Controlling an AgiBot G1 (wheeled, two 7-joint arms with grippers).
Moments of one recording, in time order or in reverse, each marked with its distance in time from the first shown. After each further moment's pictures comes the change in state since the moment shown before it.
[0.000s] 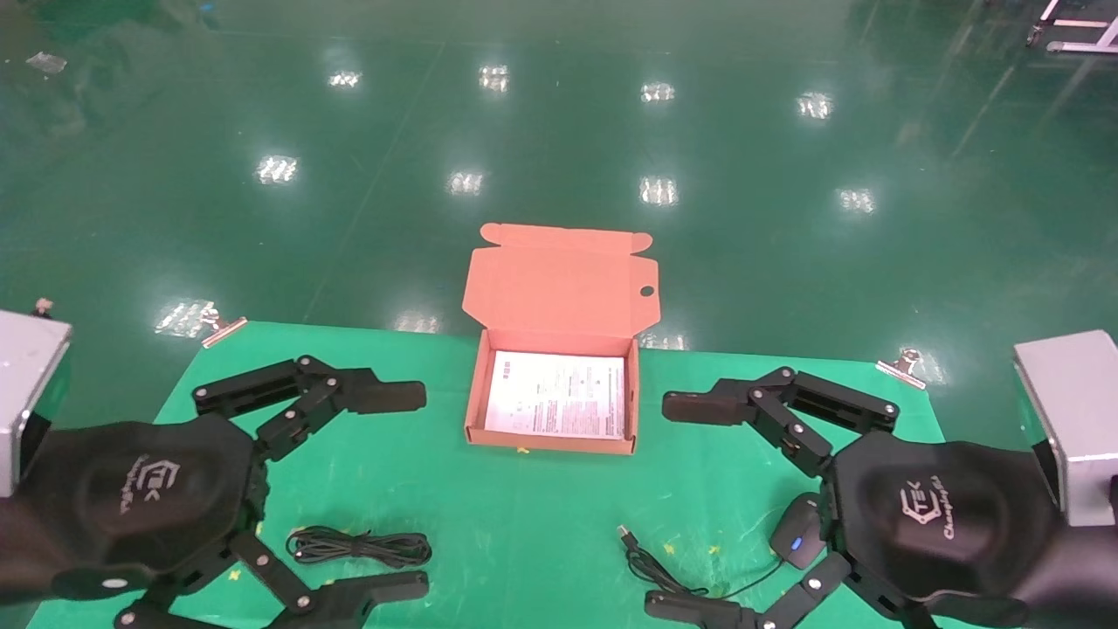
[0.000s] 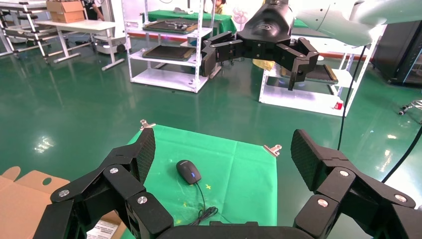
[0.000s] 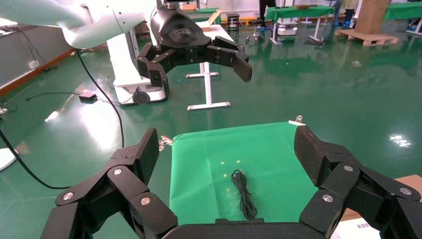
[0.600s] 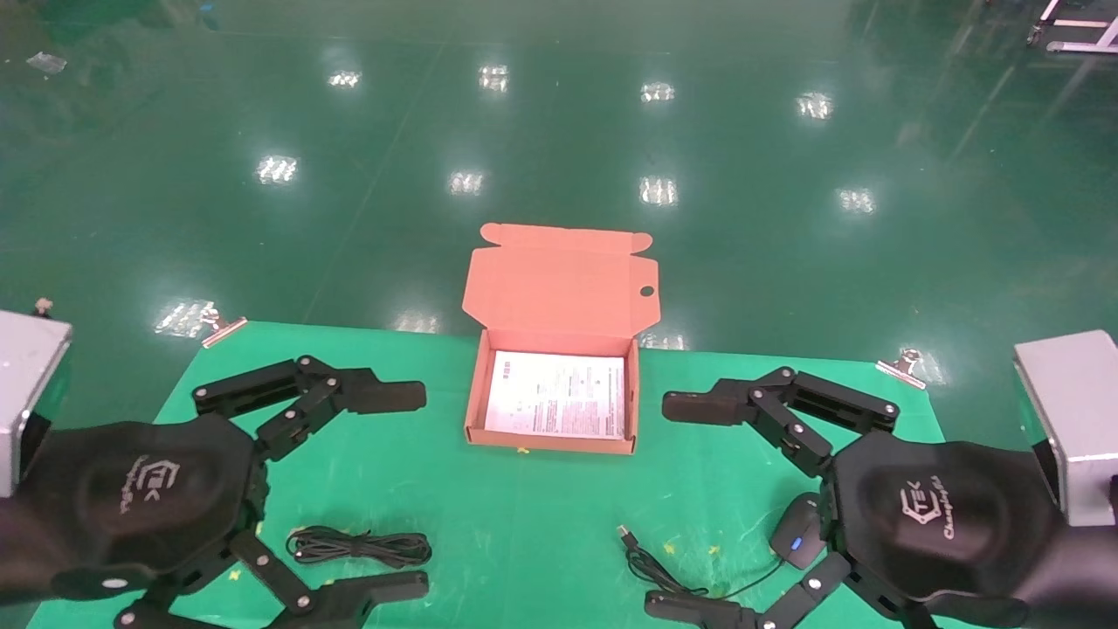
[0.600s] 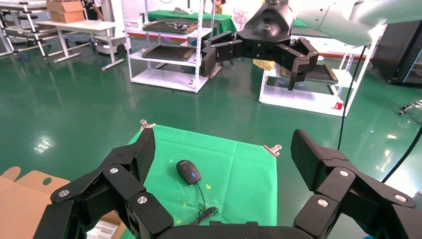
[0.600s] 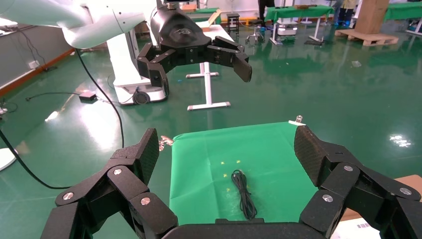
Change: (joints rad) left arm 0.000 0.000 0.000 0.000 0.000 0.000 0.000; right arm 0.000 0.000 0.000 0.000 0.000 0.000 0.000
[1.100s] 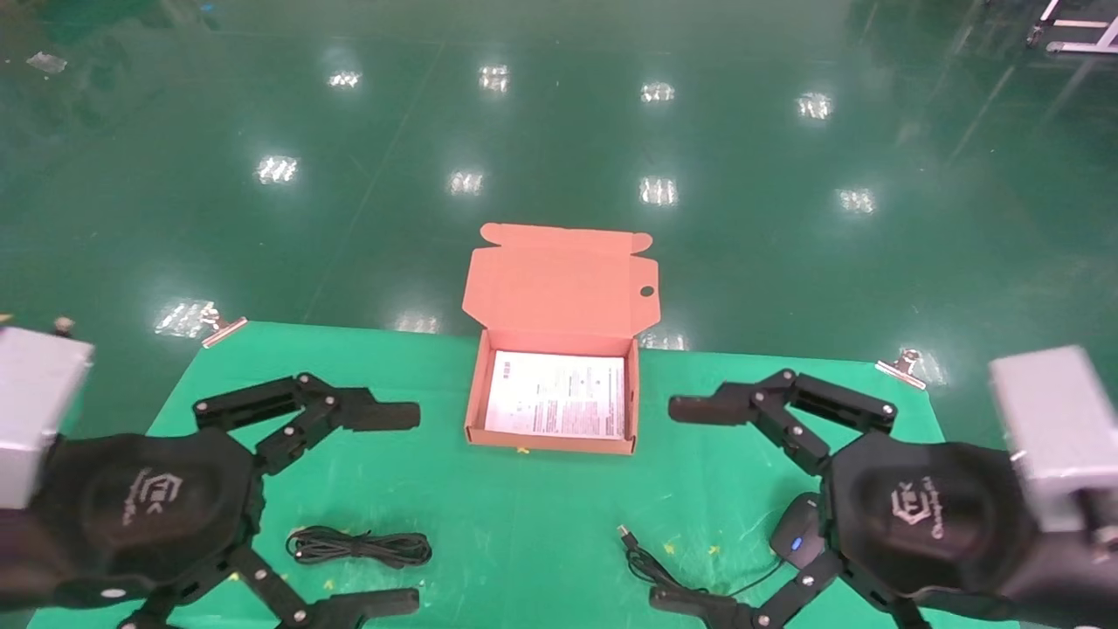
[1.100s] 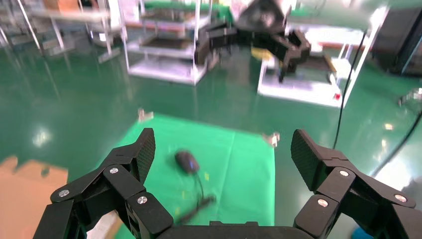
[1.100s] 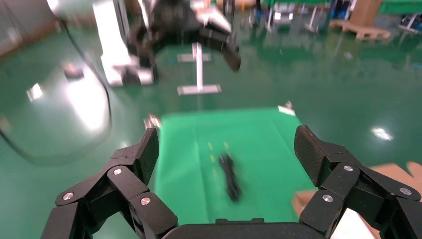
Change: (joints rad) left arm -0.076 -0.001 0.056 0.024 0.116 0.035 -0.018; right arm 0.064 0.010 -0.034 0.027 -0.141 0.003 -0.043
